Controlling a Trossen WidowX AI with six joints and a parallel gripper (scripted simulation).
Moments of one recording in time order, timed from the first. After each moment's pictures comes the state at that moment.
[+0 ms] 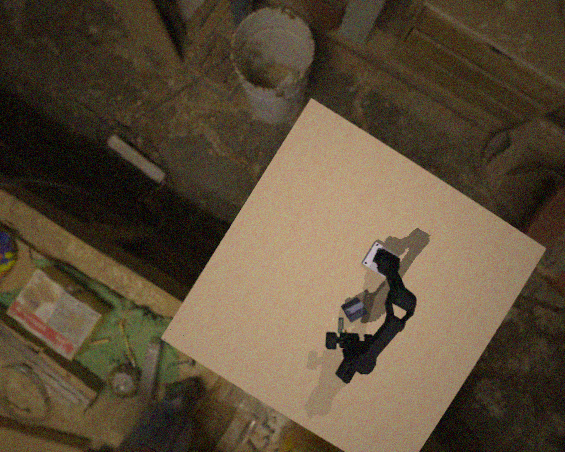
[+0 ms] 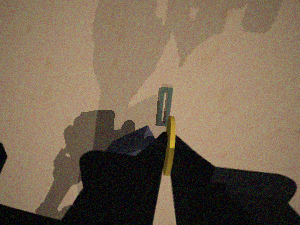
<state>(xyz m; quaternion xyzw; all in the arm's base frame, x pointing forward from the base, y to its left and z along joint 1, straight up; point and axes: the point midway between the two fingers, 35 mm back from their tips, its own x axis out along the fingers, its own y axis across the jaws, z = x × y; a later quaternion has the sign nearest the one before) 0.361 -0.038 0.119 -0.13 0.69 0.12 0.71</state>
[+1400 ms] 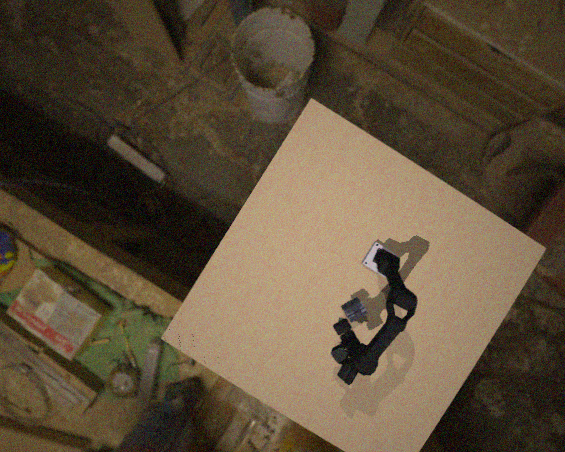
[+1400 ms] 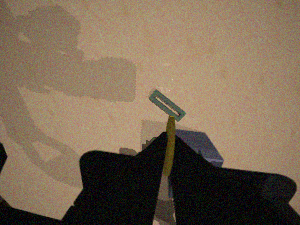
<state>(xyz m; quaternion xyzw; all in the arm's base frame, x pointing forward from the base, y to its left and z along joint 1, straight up) 0.360 -0.033 0.123 0.22 0.66 -0.22 0.68</state>
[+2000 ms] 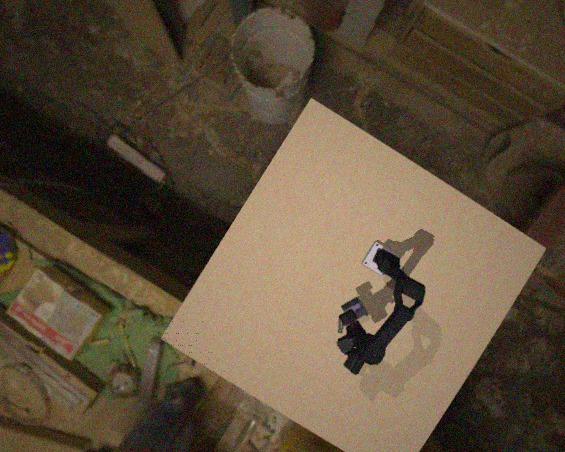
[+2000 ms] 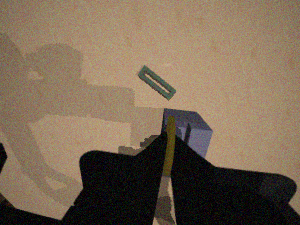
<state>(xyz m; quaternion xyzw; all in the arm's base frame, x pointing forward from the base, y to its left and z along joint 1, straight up) 0.317 -0.028 0.126 0.22 0.66 -0.22 0.68</state>
